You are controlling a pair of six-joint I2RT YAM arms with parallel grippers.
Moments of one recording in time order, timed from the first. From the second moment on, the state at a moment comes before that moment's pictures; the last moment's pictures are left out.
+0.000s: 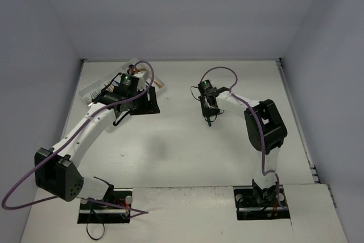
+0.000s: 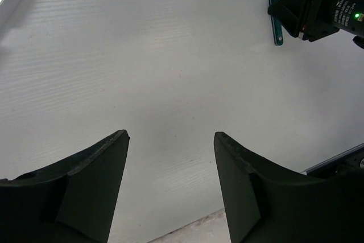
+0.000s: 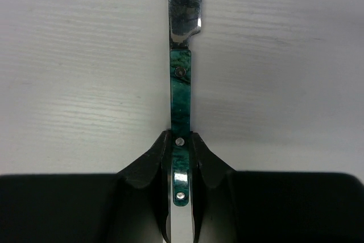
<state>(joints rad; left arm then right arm) -0.40 1.37 1.23 -0.72 0.18 -0.43 0.50 1.96 1.30 -0.49 0.18 0.30</state>
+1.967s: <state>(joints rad) -0.45 1.55 1.20 -0.14 0.35 -0.82 0.75 1.40 1.12 -0.30 0.06 0.45</state>
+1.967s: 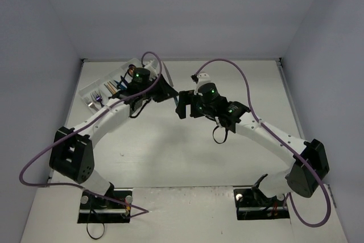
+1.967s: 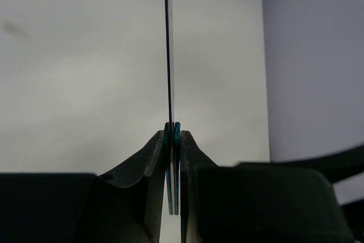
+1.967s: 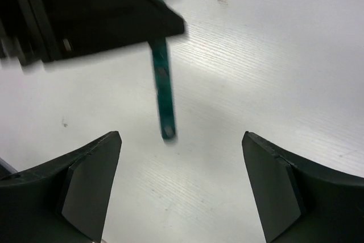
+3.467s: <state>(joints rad) 0.03 0.88 1.32 -0.71 -0.09 -0.23 0.55 0.73 1.10 -0.65 0.49 0.33</state>
